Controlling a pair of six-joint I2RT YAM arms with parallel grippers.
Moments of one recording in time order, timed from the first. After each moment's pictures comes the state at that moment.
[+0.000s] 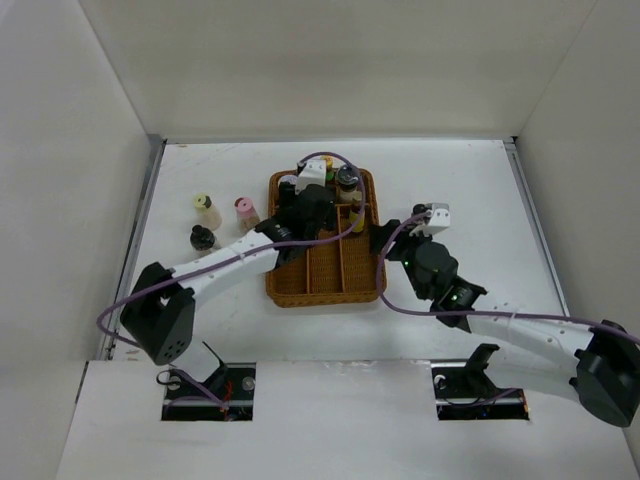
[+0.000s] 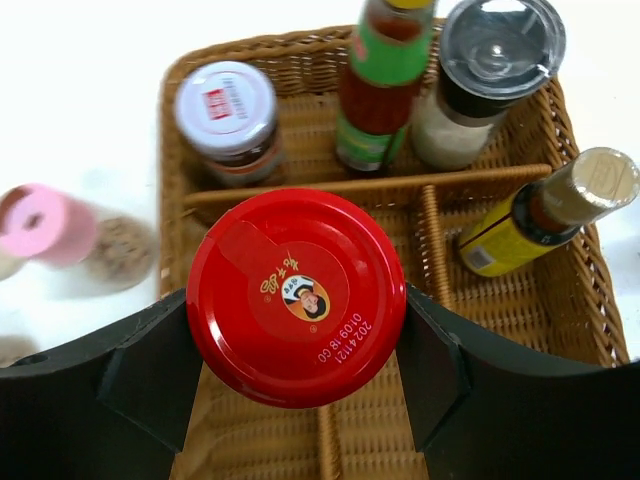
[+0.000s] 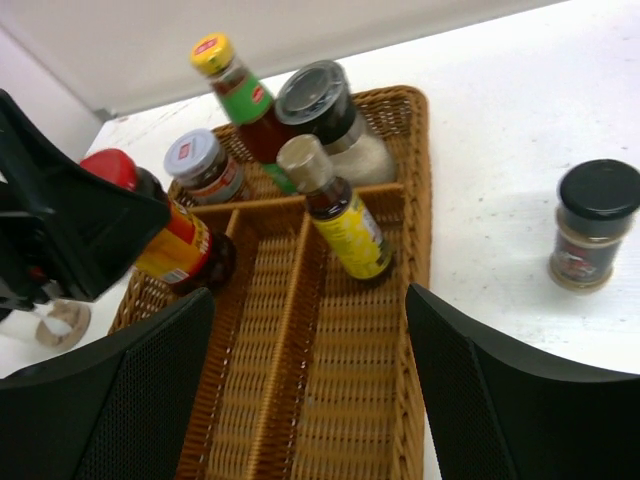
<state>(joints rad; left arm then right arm) -0.77 1.49 1.10 -0.14 -0.65 -0.34 0.84 1.06 0.53 0.45 0.59 0.45</state>
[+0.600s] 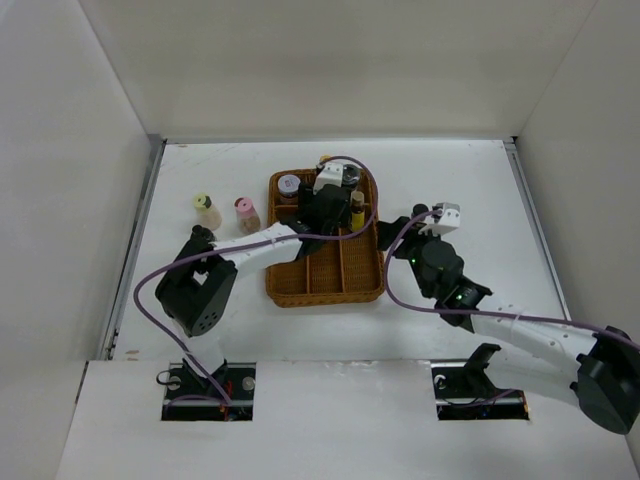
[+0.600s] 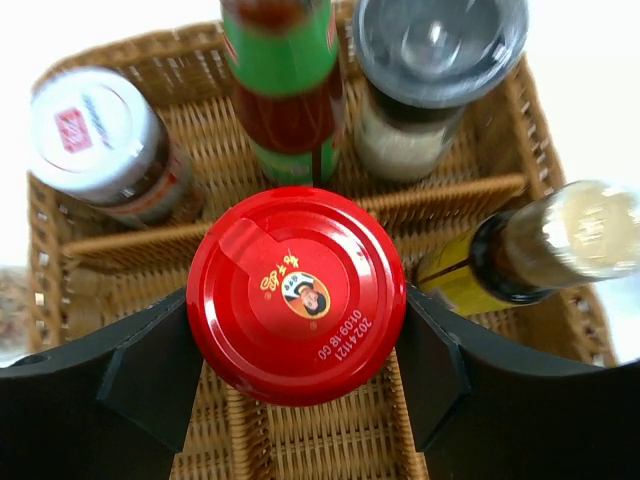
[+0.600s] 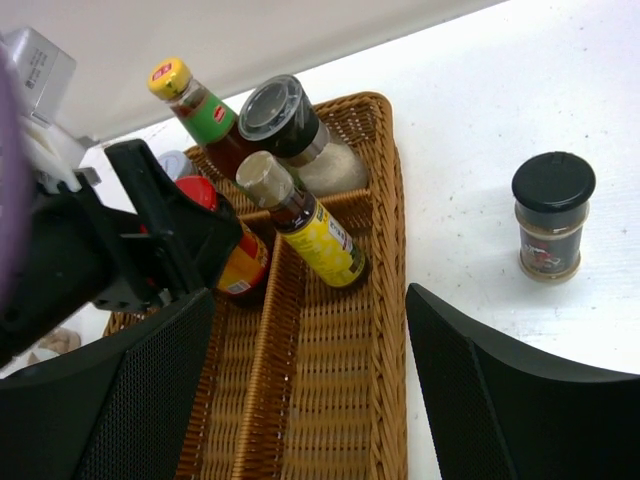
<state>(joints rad) -0.76 1.75 1.17 0.03 -0.57 -0.32 0.77 1.04 0.51 0.43 0.59 0.51</state>
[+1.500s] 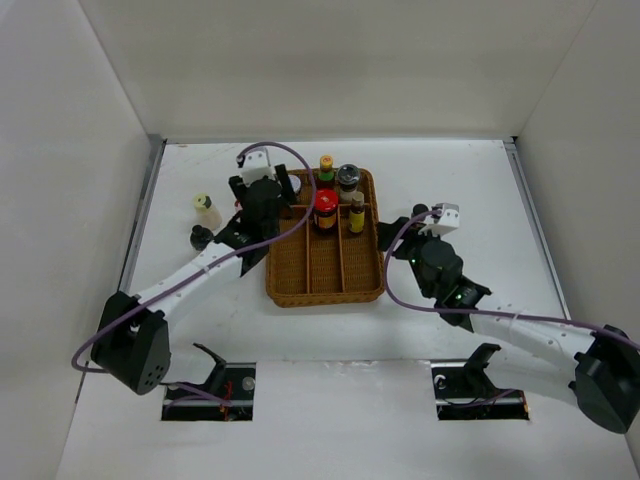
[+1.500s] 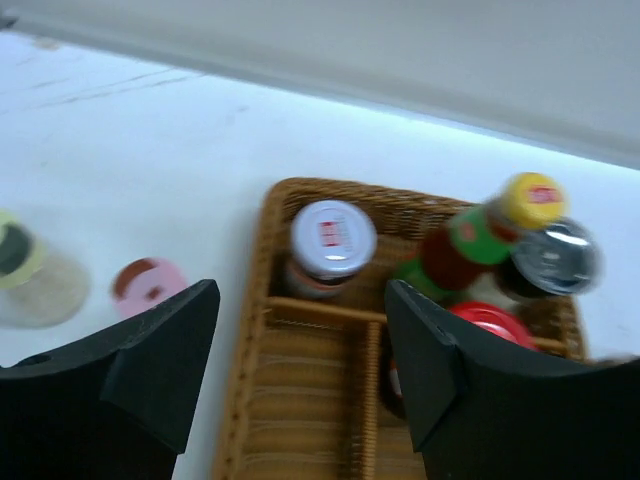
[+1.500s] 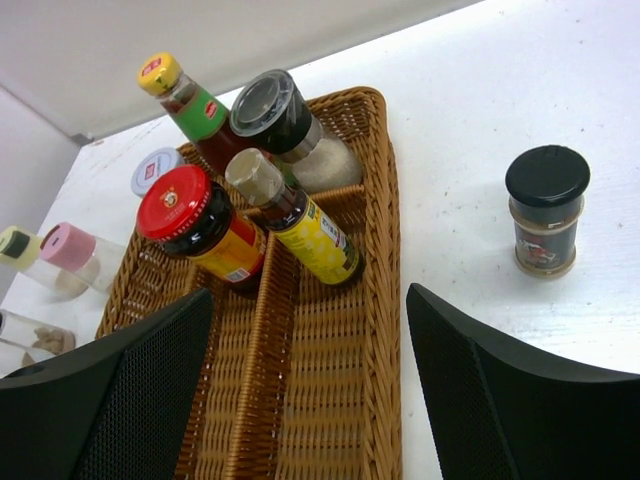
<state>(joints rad) -0.59 1.34 0.93 0.20 -0.64 -0.35 0.76 1.03 0.49 0.43 0.58 0.52</state>
